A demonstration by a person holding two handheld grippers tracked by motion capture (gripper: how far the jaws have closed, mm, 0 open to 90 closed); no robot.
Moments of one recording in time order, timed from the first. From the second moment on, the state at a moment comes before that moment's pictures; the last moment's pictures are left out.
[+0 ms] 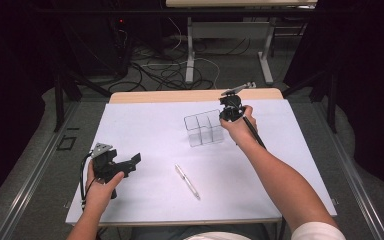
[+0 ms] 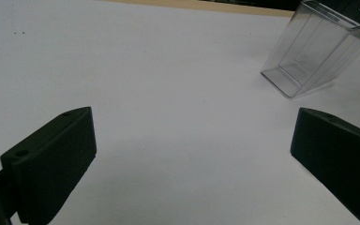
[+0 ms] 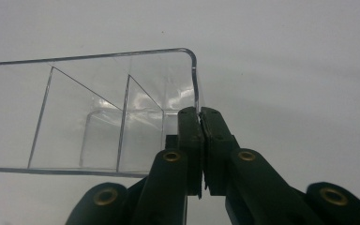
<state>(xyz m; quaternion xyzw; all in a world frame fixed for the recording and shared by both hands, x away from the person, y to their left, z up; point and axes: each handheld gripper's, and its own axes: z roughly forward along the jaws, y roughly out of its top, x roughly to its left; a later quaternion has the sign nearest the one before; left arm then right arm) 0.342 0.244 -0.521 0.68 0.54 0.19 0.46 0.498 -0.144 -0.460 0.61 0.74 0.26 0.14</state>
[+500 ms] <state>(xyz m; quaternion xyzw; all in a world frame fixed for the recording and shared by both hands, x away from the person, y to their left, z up) 0.343 0.243 -0.521 0.68 0.54 0.19 0.46 0.474 -0.154 -0.470 0.61 0.74 0.28 0.10</state>
